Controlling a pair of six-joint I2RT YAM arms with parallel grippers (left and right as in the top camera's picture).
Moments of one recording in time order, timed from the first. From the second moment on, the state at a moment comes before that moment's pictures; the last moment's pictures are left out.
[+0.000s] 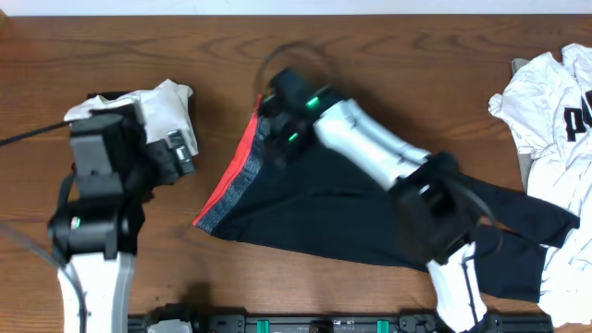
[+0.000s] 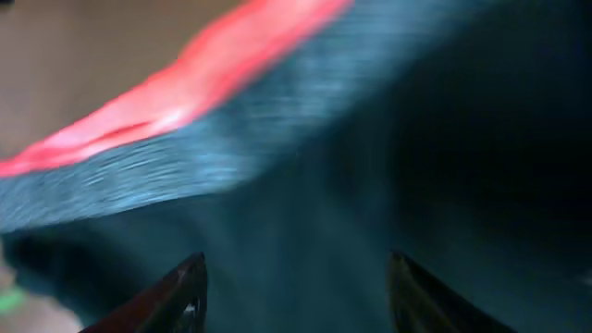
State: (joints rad) left arm 0.07 1.07 1.11 -0.86 0.07 -0.19; right arm 0.59 2.20 1.77 -0.83 -0.34 0.03
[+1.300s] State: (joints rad) left arm -0.15 2.03 1.12 0.06 0.32 0.00; right arm 0.13 1.93 1.77 -1.16 -0.46 0.10
